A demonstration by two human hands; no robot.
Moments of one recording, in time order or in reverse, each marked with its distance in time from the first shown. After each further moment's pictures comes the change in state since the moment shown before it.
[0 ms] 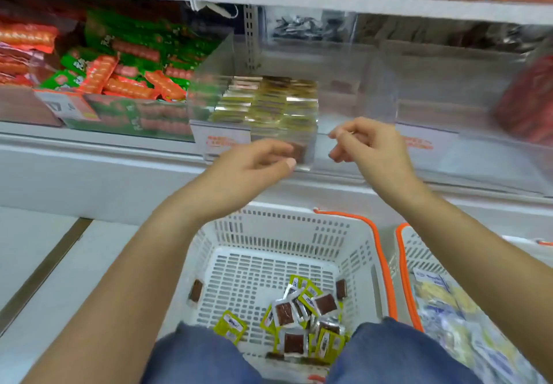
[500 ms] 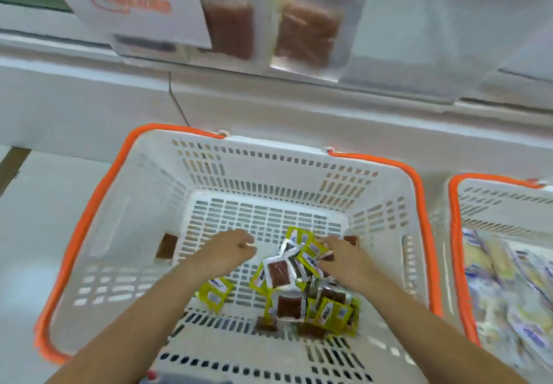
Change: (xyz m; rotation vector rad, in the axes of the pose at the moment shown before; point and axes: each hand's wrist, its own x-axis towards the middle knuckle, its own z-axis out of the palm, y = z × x) left_hand 0.015 -0.282 0.156 0.131 -0.498 -0.692; right_hand -0.114 0.290 0.105 -0.600 -0.807 0.706
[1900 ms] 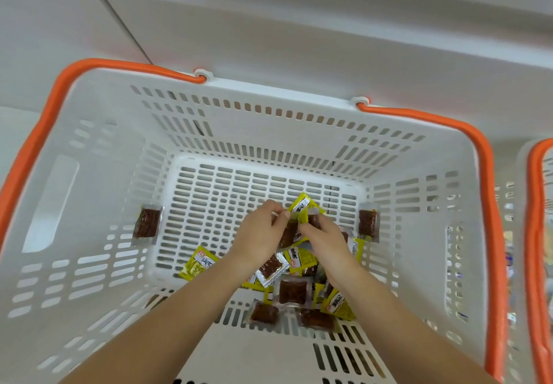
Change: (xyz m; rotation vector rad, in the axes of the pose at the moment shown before) left_hand 0.077 0.007 0.076 -0.303 0.294 0.114; right_hand 0.040 -0.029 0.055 1.038 0.038 0.178
